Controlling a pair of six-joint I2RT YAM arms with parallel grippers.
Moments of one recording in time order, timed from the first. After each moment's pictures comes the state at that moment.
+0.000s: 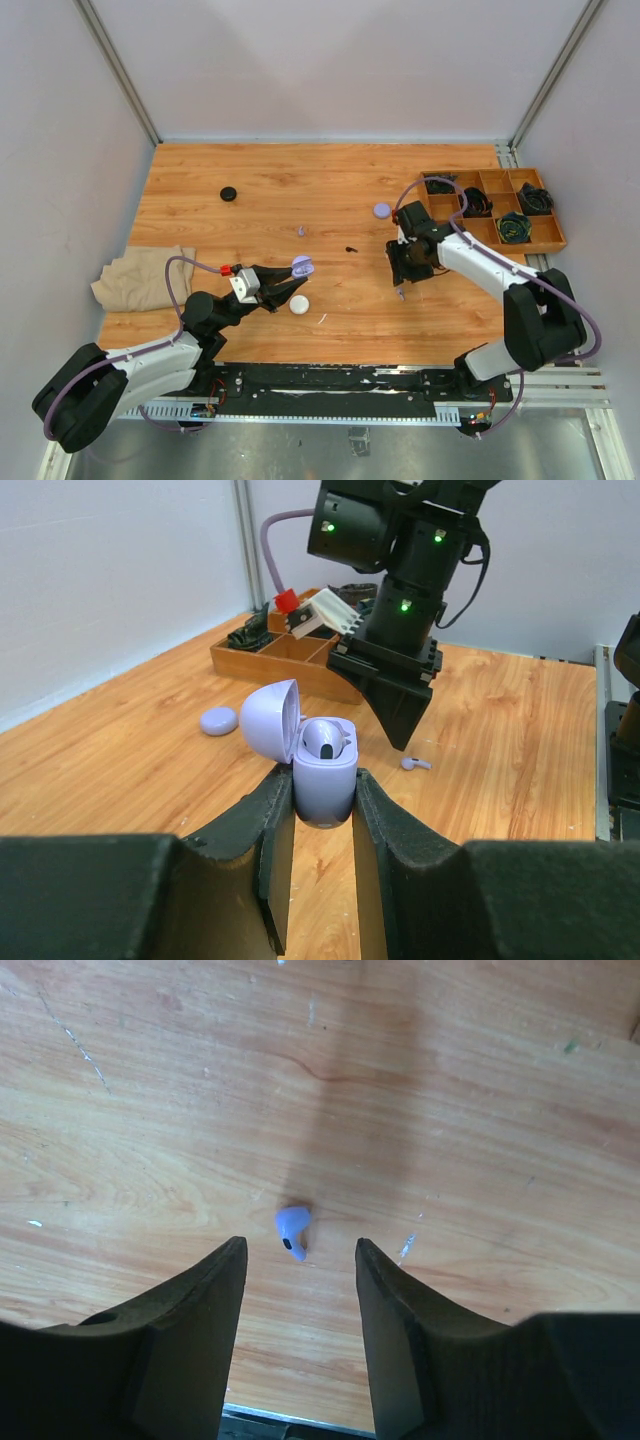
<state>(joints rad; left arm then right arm) -0.67 0.91 0.01 1.22 0.38 -0.05 0.44 1.45 0.90 -0.68 -0.01 0.25</state>
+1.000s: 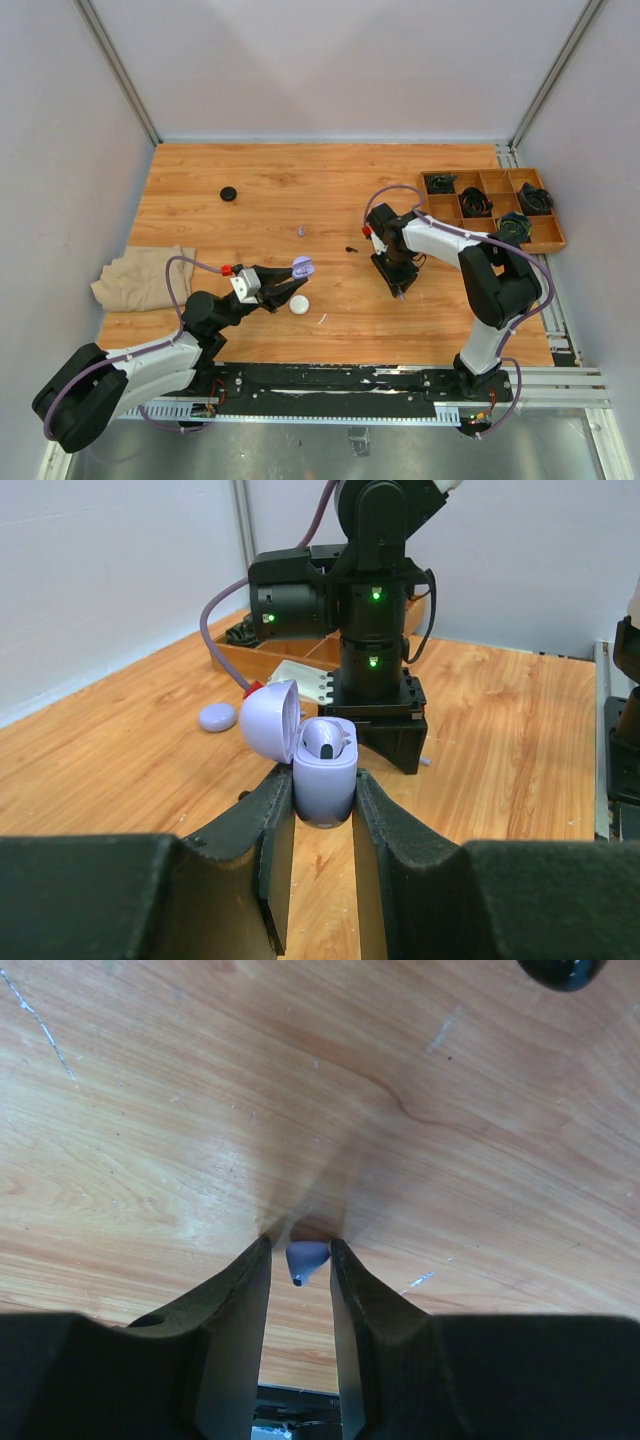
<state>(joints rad) -0.67 0.91 0.01 1.21 0.38 -0.05 0.54 1.77 1.09 -0.86 0.03 0.05</state>
